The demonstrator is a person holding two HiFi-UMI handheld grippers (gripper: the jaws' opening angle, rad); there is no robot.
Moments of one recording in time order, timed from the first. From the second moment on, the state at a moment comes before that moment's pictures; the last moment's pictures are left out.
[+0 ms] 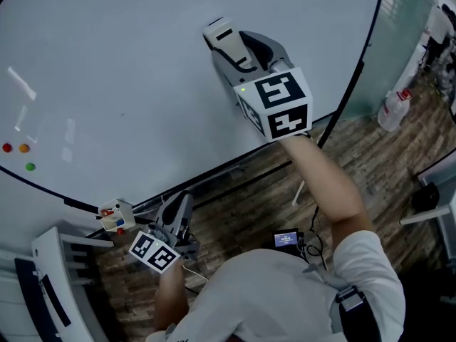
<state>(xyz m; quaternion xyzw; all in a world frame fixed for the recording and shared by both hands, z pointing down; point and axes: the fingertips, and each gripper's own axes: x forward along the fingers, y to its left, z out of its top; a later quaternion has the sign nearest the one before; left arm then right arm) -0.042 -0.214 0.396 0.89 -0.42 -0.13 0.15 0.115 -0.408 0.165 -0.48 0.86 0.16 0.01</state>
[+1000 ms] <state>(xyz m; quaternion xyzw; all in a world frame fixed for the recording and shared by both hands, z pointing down) -0.003 -0.201 0.398 0.88 -0.44 -0.13 0.15 0.219 -0.439 0.162 -0.54 0.83 0.12 0.00</state>
